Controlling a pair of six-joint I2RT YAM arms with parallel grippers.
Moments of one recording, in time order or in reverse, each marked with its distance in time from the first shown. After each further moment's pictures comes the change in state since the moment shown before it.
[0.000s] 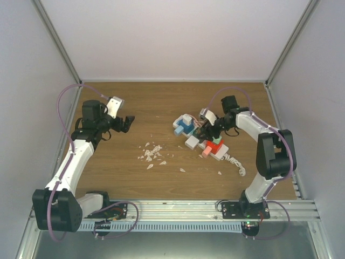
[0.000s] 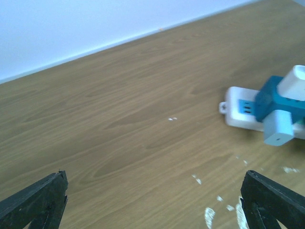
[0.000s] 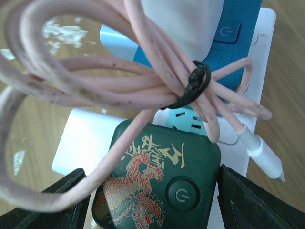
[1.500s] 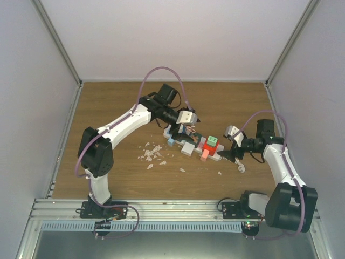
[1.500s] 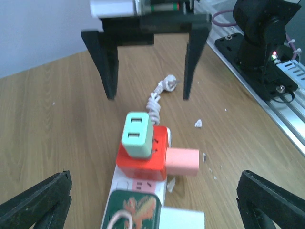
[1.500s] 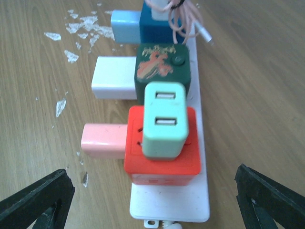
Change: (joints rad) left arm -0.583 0.690 0.723 -0.407 0.478 0.763; right arm -0.365 -0.580 -0.401 -0.088 -0.198 -0.339
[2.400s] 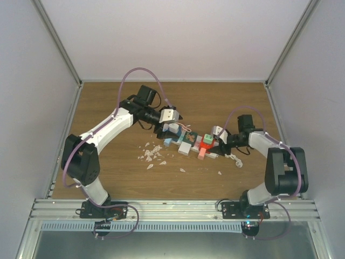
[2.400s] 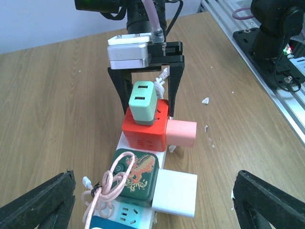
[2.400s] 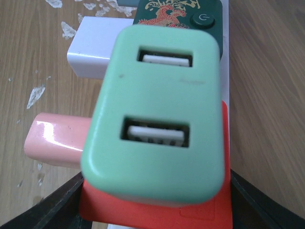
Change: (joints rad) left arm 0.130 -0.145 -0.200 0.069 0.025 -0.026; right arm 0.180 0.356 0.000 0.278 0.031 -0.049
